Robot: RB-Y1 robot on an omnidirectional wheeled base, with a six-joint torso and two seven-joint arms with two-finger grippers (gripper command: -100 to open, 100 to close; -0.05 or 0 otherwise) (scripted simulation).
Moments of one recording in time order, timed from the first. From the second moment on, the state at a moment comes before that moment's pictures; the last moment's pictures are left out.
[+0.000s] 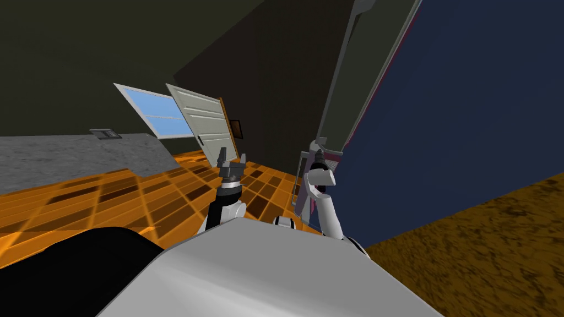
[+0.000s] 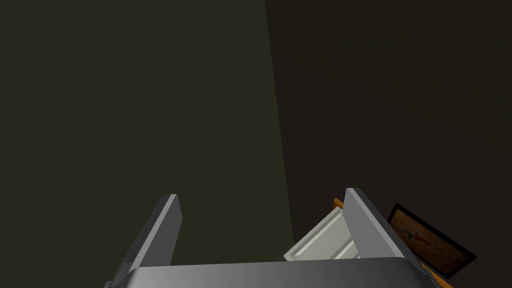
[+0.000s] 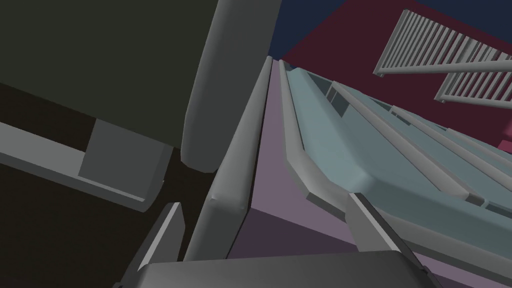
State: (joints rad) left arm 0.48 0.00 -0.02 -2.39 0.09 -0.48 0.11; right arm -0.35 0.02 0.15 -1.98 -2.29 -0.96 -0.21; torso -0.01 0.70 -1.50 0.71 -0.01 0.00
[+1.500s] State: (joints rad) left arm 0.48 0.00 -0.02 -2.39 0.09 -0.48 0.11; right arm -0.44 0.04 0.07 -1.92 -2.13 -1.02 -0.24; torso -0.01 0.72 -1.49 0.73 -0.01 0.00
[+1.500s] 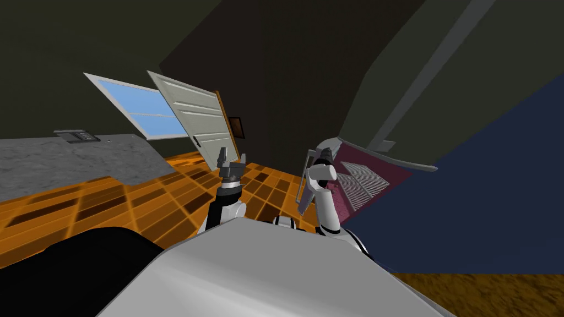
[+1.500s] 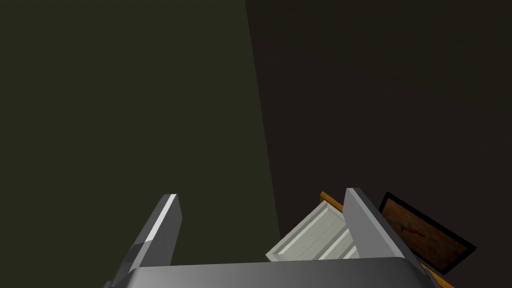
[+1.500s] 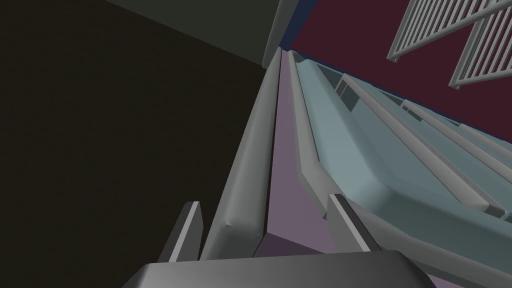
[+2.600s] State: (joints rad) left arm 0.48 0.00 -0.02 -2.39 0.09 -0.48 0.11; right arm -0.48 0.04 0.07 -1.93 -1.93 -1.17 -0.26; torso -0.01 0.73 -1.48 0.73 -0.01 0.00
